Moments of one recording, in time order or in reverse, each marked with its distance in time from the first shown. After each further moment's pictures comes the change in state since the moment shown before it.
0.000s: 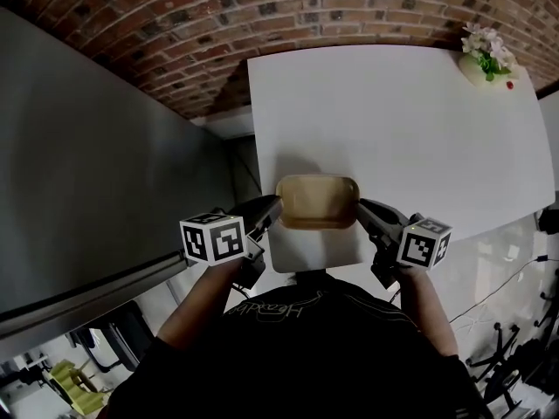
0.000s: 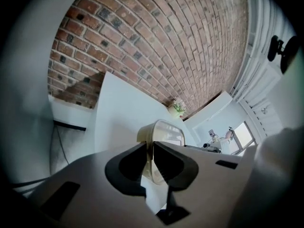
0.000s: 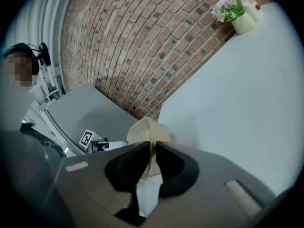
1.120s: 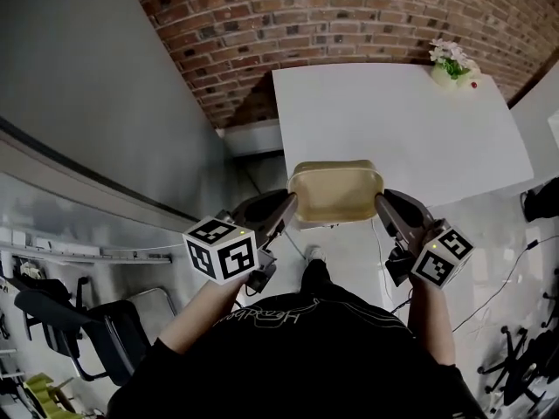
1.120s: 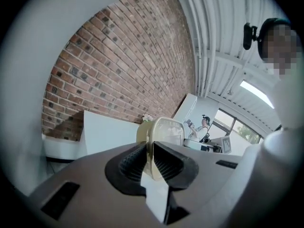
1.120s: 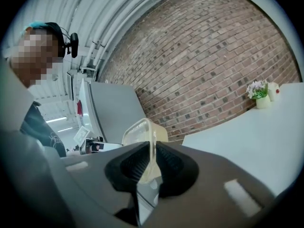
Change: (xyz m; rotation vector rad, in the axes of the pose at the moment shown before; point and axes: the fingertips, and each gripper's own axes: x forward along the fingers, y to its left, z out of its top) left arm -0.165 -0.119 -0.057 0.357 -0.284 -0.165; right arm -0.114 0.191 -0.042 -0.478 -0.327 0.023
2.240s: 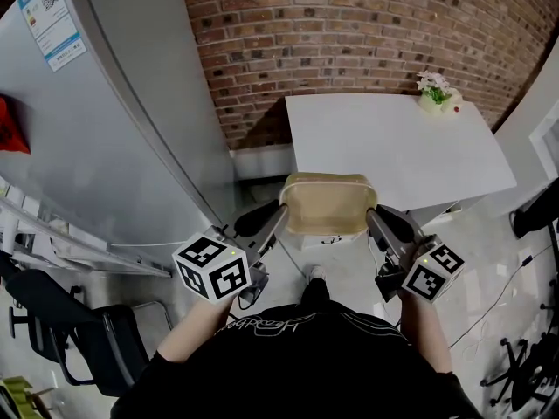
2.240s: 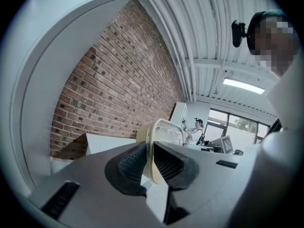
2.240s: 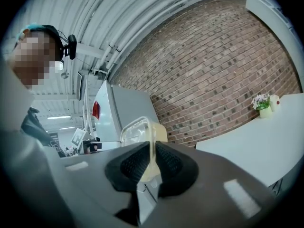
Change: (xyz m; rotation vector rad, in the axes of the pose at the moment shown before) left arm -0.134 -0.059 0.012 0.176 -0.180 -0.024; right arm -0.035 0.136 -0.001 -0.073 -0.095 0.019
